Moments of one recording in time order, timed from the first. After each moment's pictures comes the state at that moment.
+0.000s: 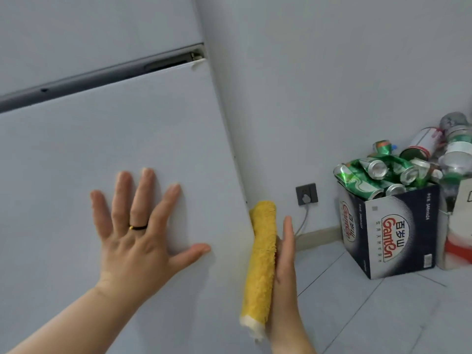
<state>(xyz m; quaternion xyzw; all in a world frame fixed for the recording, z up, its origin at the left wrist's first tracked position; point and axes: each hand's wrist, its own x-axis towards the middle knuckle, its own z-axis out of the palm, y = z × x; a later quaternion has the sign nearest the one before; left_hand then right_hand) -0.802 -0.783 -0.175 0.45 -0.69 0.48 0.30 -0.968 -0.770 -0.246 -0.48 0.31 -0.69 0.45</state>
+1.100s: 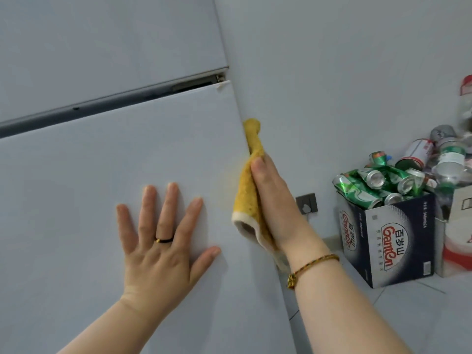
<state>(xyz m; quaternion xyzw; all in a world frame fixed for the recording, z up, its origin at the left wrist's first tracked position) -0.796 -0.792 -0.178 0.41 -0.66 0.55 0.31 -0.979 -0.801 -0.141 -0.63 0.24 -0.64 0.37</state>
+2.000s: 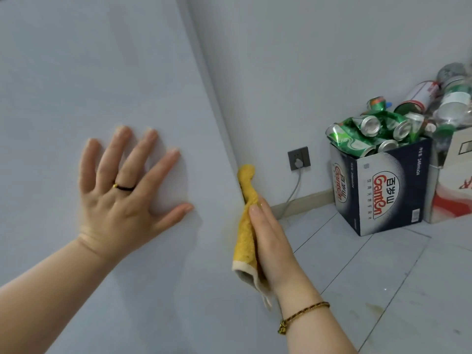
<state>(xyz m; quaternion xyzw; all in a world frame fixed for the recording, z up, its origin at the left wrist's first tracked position) -0.795 -0.796 -0.188 0.28 -0.68 0.60 0.30 -0.976 -0.787 -0.295 -0.51 0.27 -0.63 0.52</state>
